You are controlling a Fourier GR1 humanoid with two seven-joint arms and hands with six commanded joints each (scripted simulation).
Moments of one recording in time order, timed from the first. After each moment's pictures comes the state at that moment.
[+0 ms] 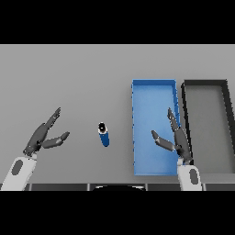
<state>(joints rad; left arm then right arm) 0.00 0.63 -0.27 -1.57 0.24 -0.11 -0.17 0.11 -0.13 0.09 -1.72 0.12 0.07 -0.04</state>
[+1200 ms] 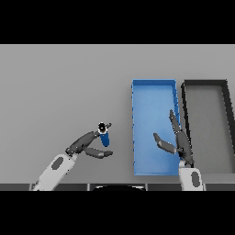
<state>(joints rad) -0.16 0.34 -0.57 -1.45 0.07 -0.20 -0.03 0.15 -0.14 0.08 -1.73 0.11 0.09 -0.11</state>
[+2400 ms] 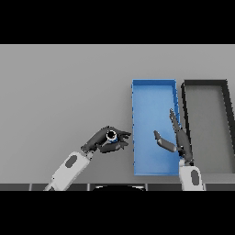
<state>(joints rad) -0.22 0.16 -0.58 -1.51 0.12 -0.13 -0.19 0.12 -0.14 0.08 -1.71 0.13 0.08 -0.09</state>
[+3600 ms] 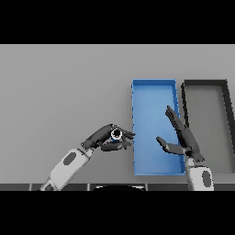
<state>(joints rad) -0.29 0.19 -0.59 -1.61 0.16 -0.18 -0.04 0.11 -0.25 0.07 -1.91 -0.14 0.28 -0.04</state>
